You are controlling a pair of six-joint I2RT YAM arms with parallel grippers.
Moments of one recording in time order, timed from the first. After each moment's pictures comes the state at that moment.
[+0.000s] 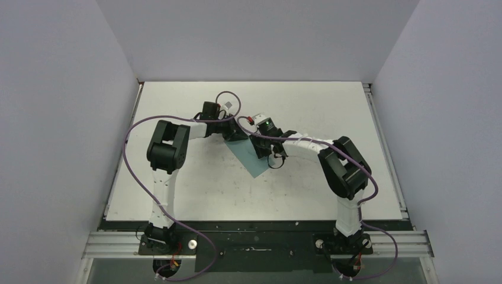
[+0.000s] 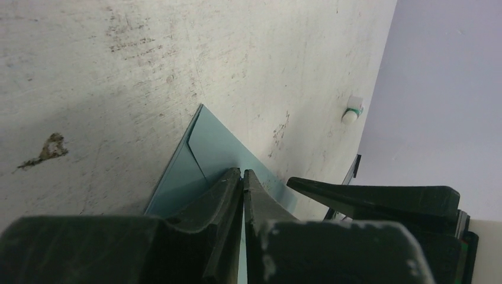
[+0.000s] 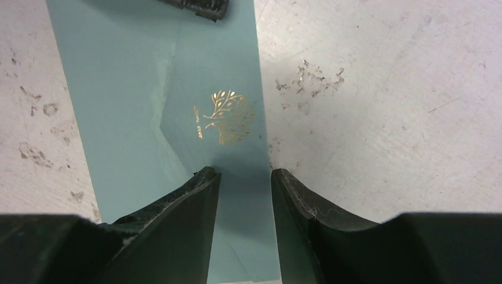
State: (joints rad) left arm -0.29 2.29 1.45 0.04 0.76 -0.75; right arm 0.66 1.92 1.18 -0.15 0.05 0.08
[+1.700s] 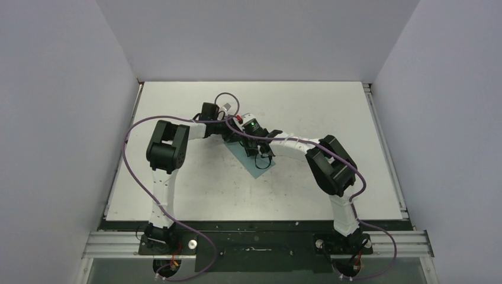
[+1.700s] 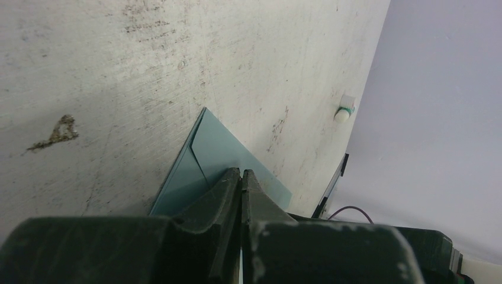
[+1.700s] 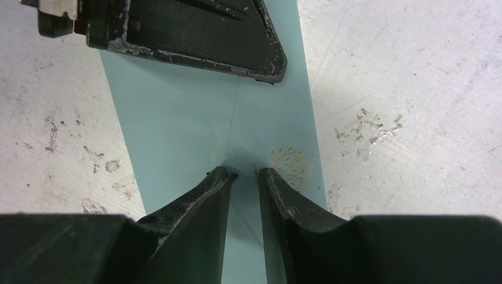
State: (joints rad) left arm -0.28 2.29 1.43 0.05 0.79 -0.80; right arm 0.74 2.05 1.37 -0.23 0.13 0.21
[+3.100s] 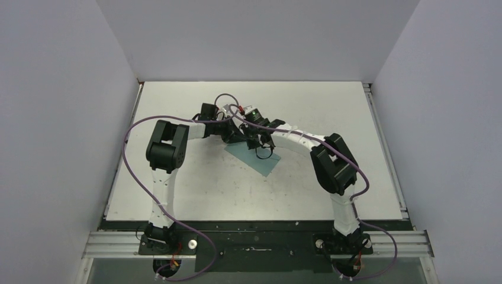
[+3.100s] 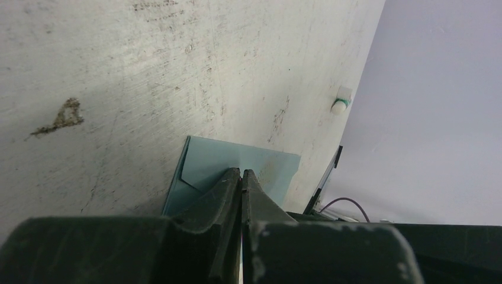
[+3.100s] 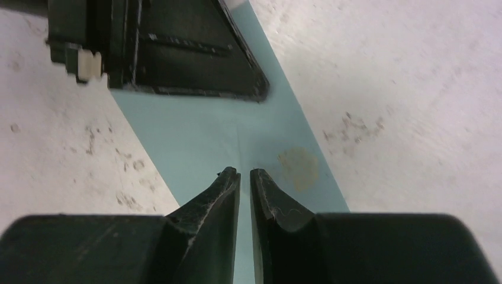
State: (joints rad) left arm -0.27 2.30 1.43 0.02 0.82 -0.80; right arm 0.70 2.02 1.49 -0.41 0.06 0.25
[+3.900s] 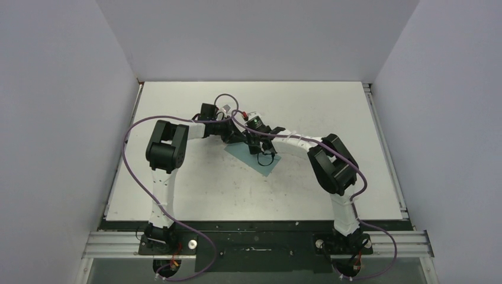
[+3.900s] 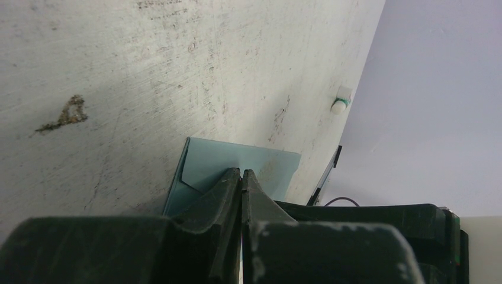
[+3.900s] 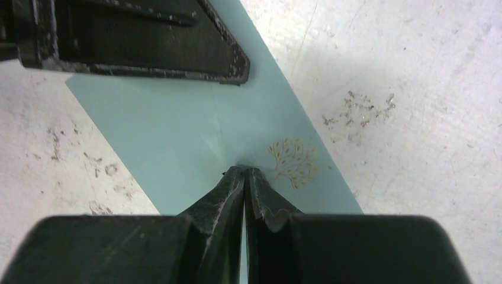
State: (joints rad) left arm -0.27 2.30 1.43 0.02 0.82 -0.80; right arm 0.72 2.06 1.40 -0.27 0.10 0.32
